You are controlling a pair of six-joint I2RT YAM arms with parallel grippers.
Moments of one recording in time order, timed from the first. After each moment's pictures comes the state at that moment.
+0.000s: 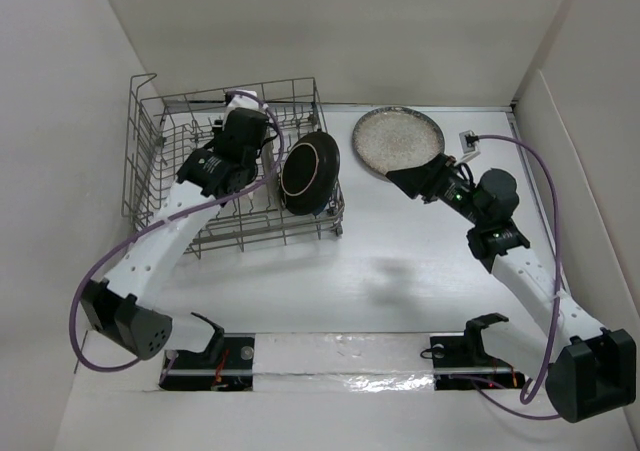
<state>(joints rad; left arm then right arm) -0.51 1.33 1.49 -0.82 -0.69 -0.18 0.25 0.99 0.68 0.38 -0.52 0.84</state>
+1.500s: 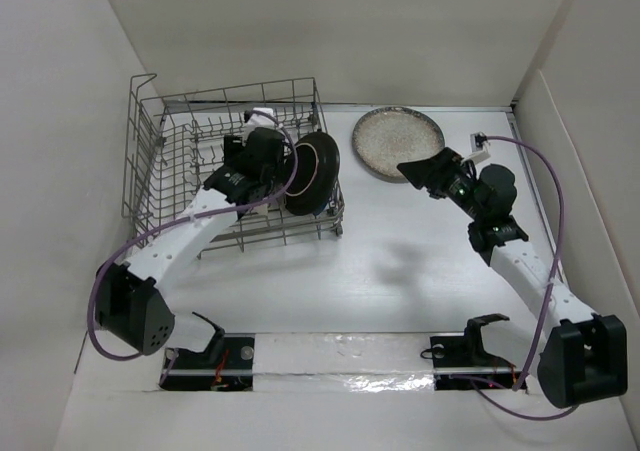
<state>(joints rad) -0.54 1.40 1.22 -0.50 -0.66 -0.23 0.19 1.05 0.67 0.35 -0.40 0.82</state>
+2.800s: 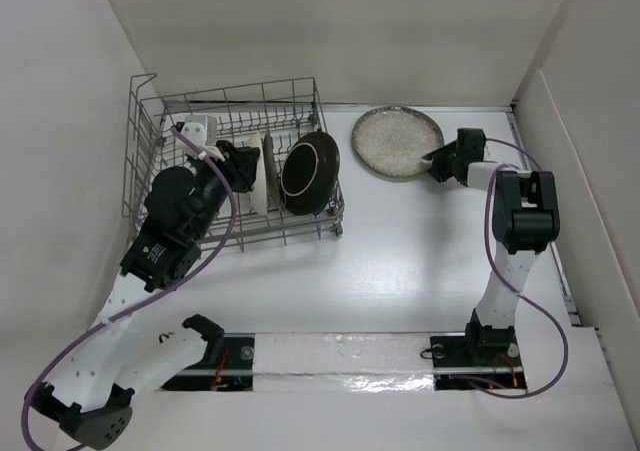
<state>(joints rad) -0.53 0.81 1.08 -0.24 -0.17 -0.31 -0.03 2.04 1.23 0.12 -0.08 1.14</state>
